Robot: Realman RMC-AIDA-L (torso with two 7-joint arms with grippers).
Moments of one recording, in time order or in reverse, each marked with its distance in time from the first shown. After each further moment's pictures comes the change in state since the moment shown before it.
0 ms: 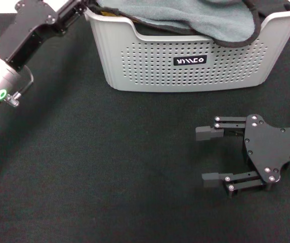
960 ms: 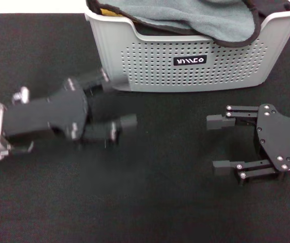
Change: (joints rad) left arm 0.093 0.067 0.186 0.251 0.450 0.429 -0.197; right arm 0.000 -0.037 -0.004 -0.005 0.050 0.004 0.028
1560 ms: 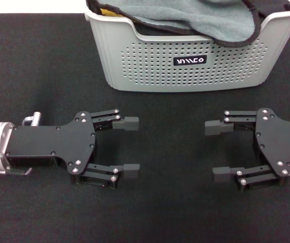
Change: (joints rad) left arm -0.004 0.046 0.180 0.005 0.018 0.004 -0.075; right arm 0.001 -0.004 -0.019 -0.011 0.000 0.008 0.013
